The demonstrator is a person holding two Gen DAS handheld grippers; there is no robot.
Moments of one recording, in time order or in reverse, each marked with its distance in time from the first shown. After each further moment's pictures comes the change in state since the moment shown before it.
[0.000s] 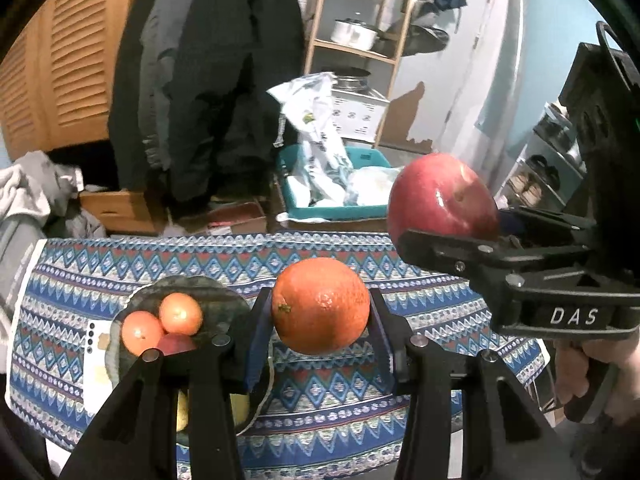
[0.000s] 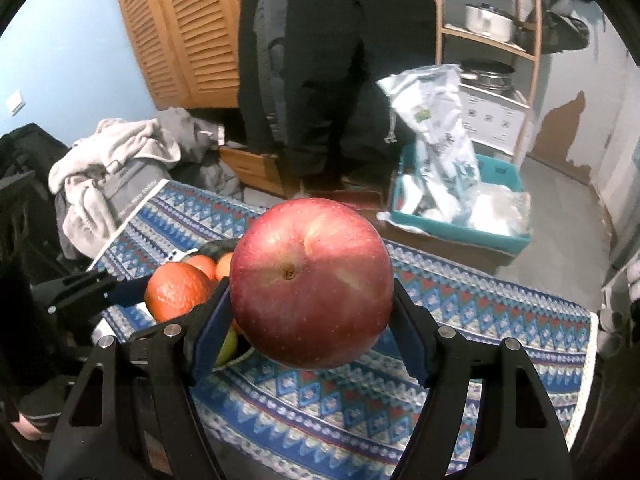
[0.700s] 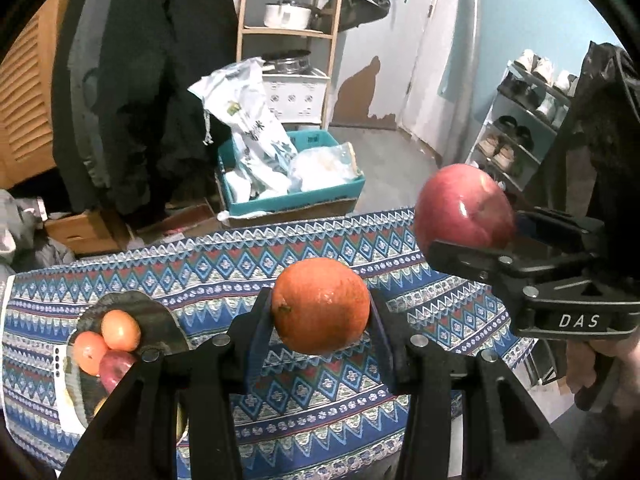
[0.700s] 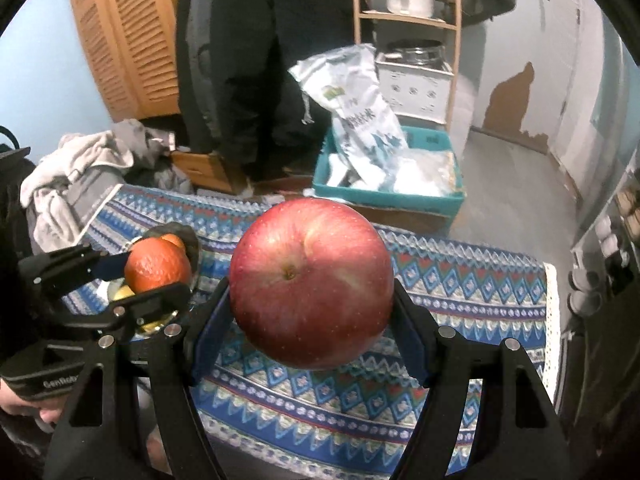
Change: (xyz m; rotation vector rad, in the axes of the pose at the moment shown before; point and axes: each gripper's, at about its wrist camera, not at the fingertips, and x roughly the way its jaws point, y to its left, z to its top) left arm 0.030 -0.092 -0.004 0.141 0.043 -0.068; right arm -0.051 -0.090 -0.058 0.094 -0.014 -0.120
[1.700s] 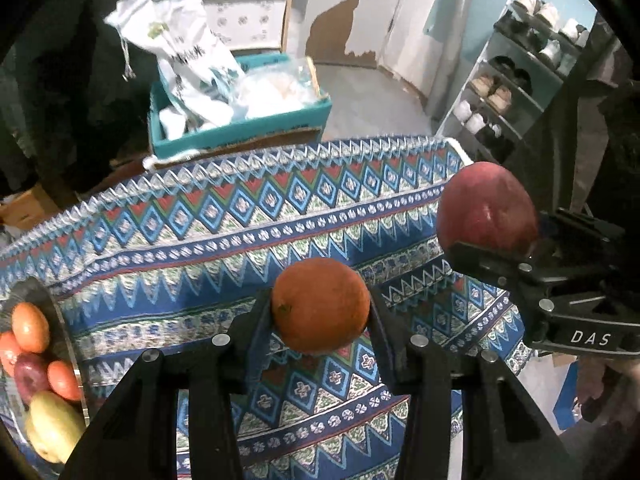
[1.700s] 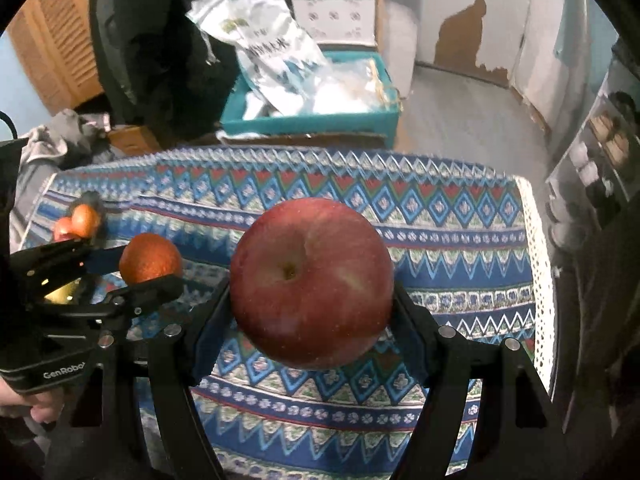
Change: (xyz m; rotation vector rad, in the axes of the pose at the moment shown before) left arm 0.134 -0.061 -0.017 0.041 0.211 -0.073; right arm 0.053 -0.103 -0.065 0.145 0.146 -0.116
